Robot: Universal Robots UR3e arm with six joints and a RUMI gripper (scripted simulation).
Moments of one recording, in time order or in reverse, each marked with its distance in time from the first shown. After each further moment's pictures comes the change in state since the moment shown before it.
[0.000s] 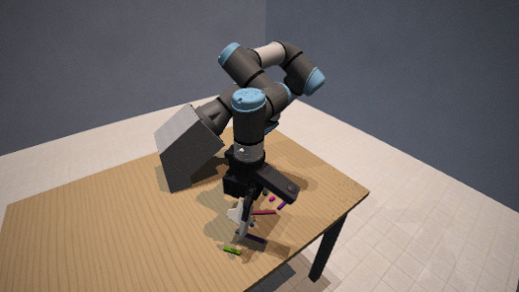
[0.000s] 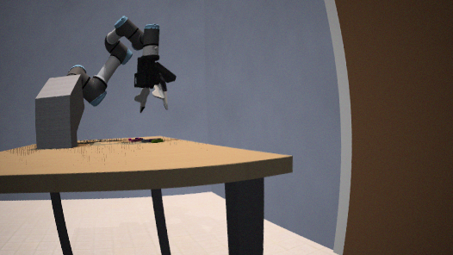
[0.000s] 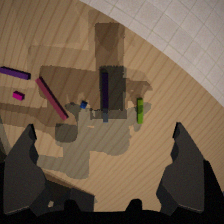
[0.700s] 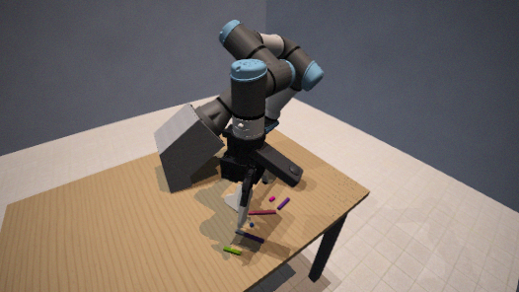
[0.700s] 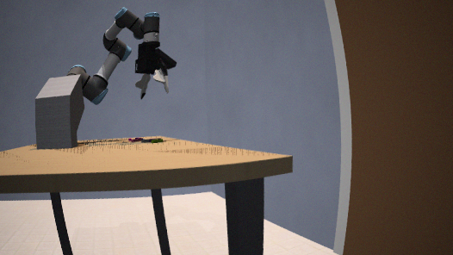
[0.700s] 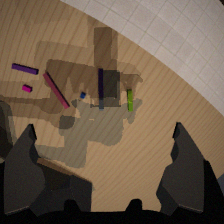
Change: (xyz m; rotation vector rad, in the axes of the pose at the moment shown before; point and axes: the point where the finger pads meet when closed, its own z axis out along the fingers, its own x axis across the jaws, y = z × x) arm 0.006 -0.001 -0.054 0.006 0.025 -0.002
